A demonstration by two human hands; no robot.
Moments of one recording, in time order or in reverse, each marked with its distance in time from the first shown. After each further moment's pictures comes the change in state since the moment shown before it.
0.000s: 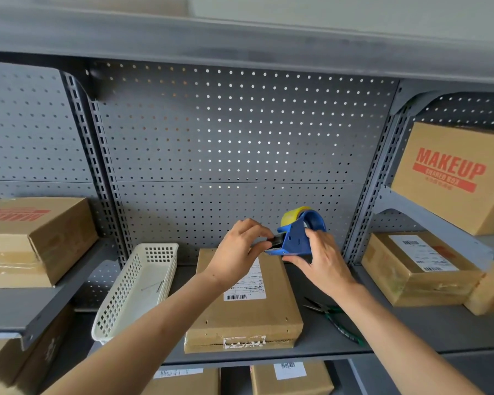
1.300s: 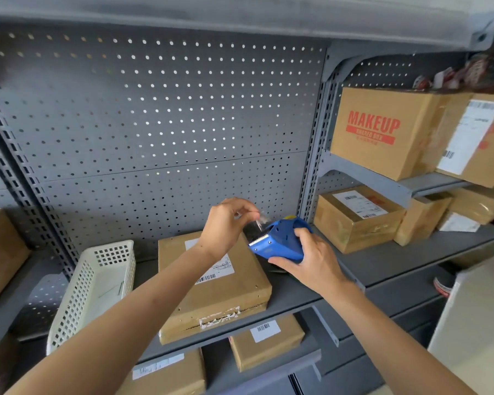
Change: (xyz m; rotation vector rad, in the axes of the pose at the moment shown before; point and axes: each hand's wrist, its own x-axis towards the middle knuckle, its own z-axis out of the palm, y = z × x) left_hand 0.025 0.043 0.022 -0.366 -0.101 -0.114; right_hand -0.086 -0.022 -0.045 -0.170 0.143 0.212
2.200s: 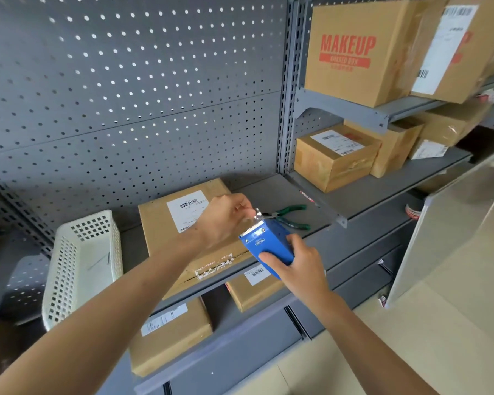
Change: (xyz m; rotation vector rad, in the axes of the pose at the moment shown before) left_hand -0.051 -0.023 0.031 0.199 -0.452 -0.103; right_hand -0.123 -0.078 -0.003 0.172 -0.137 0.668
